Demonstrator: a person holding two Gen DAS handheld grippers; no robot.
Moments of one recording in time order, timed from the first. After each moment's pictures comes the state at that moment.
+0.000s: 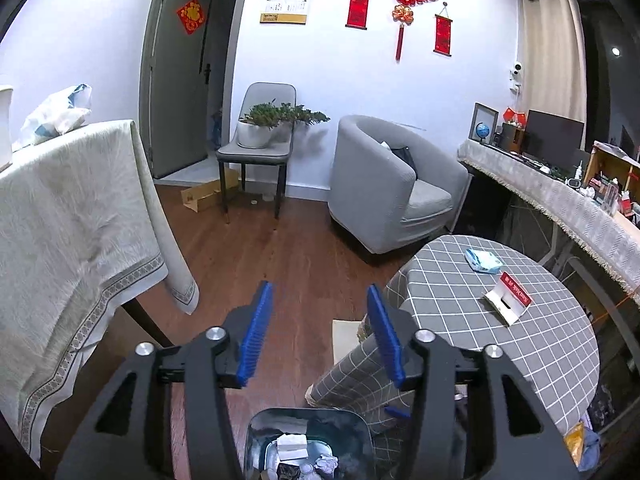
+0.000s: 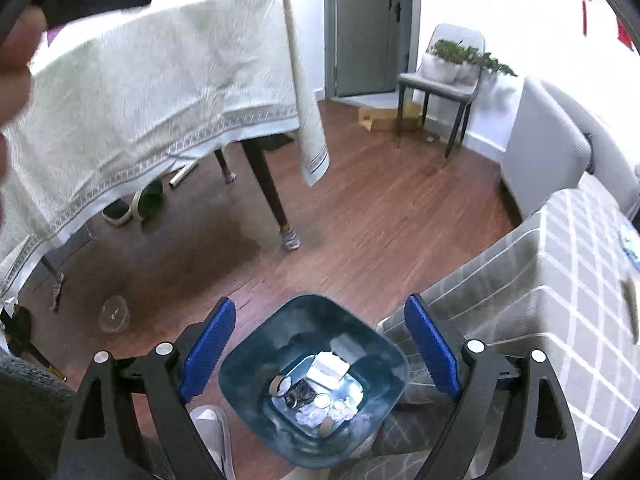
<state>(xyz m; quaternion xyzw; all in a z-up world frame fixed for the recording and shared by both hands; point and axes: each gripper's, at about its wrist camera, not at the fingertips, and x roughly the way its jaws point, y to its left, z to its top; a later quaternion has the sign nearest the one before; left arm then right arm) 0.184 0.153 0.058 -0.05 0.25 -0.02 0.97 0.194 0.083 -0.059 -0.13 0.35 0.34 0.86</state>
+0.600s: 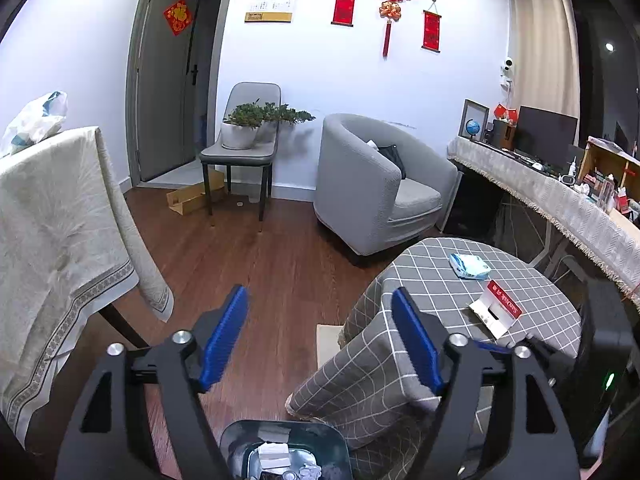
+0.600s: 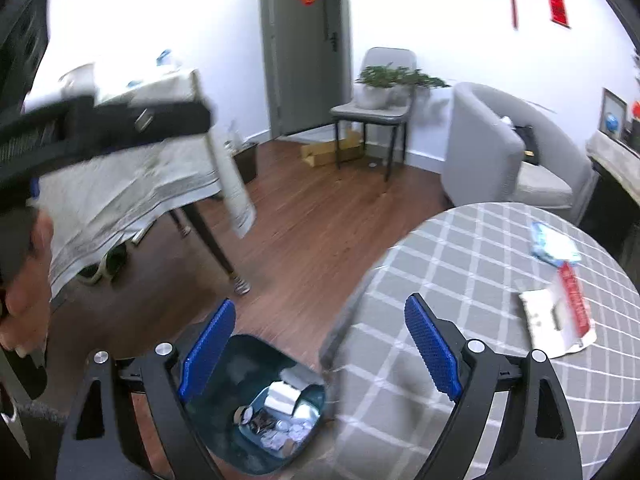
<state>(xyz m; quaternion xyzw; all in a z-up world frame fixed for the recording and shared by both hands) 0.214 0.112 0.054 -0.05 0.25 -0.04 0.97 0.243 -0.024 -0.004 -0.06 0.31 0.26 0.91</state>
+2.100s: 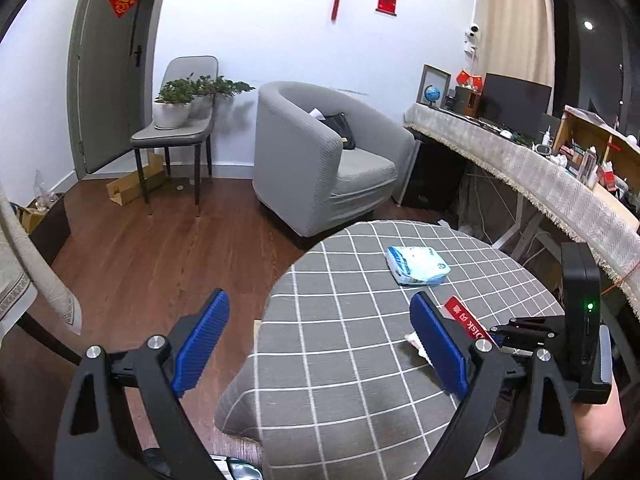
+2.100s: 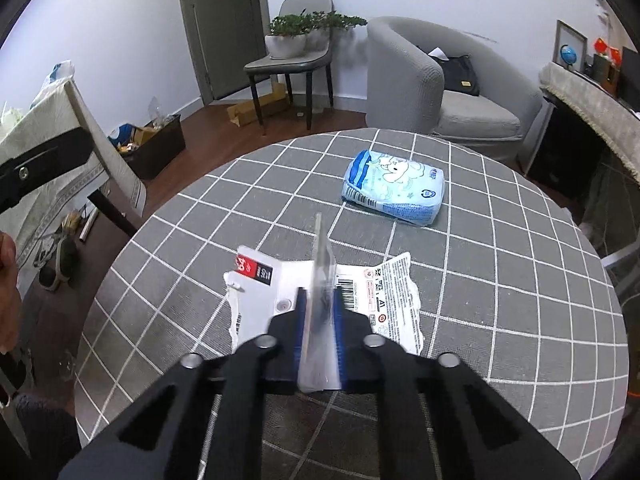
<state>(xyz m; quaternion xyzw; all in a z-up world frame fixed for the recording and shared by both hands) 0.324 -0.016 0.010 -0.04 0.30 -0.12 0.95 0.348 -0.182 -0.042 -0.06 0.41 0.18 0.89</state>
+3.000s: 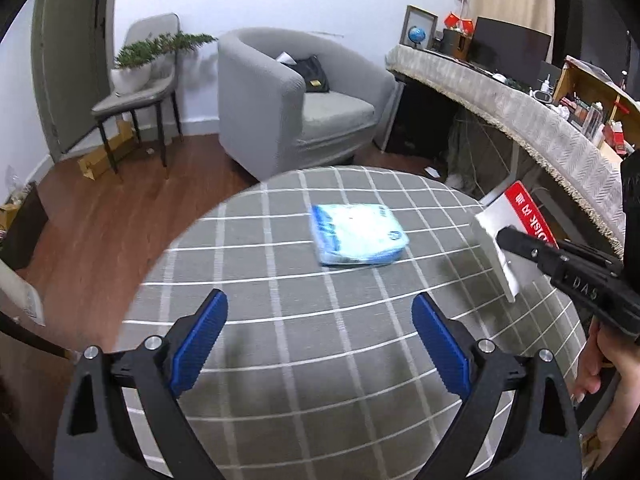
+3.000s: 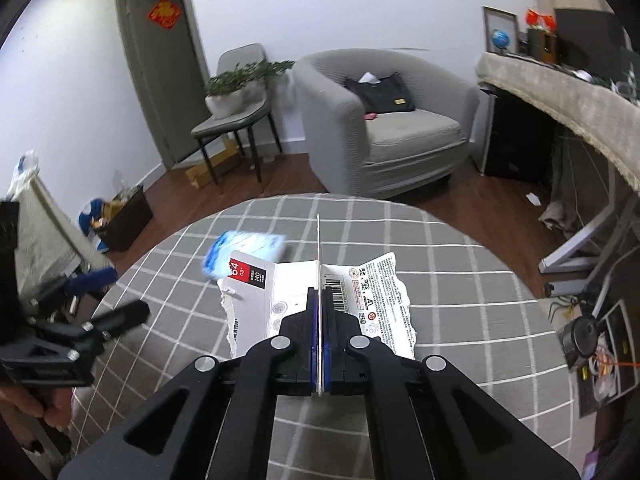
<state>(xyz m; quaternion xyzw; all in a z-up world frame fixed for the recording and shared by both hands) 0.381 -0.123 -0.030 -0.01 0.39 -0.15 0.91 0.377 -0.311 -0.005 0.05 0.36 0.11 0.93</state>
